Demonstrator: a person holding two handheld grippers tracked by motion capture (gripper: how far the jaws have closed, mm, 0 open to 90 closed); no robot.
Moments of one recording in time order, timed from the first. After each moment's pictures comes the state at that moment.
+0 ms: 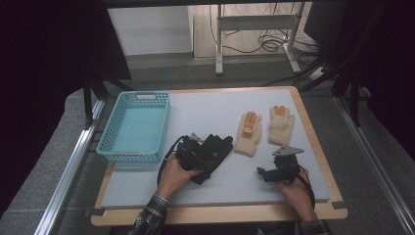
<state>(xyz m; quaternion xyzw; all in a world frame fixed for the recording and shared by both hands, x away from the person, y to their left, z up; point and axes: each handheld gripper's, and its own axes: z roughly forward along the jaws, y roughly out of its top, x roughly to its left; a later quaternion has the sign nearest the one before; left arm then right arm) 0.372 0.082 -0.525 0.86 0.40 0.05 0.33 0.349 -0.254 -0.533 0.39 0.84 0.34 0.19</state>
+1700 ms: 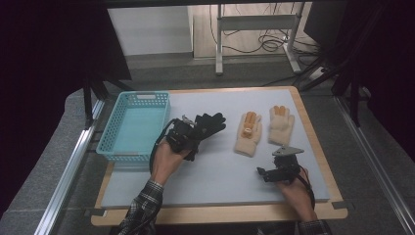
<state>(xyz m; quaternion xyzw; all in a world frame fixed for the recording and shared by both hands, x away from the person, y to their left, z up) 0.389 0.112 -0.459 0.84 0.44 0.14 0.30 0.349 -0.254 -0.533 0.39 0.84 0.34 0.19</state>
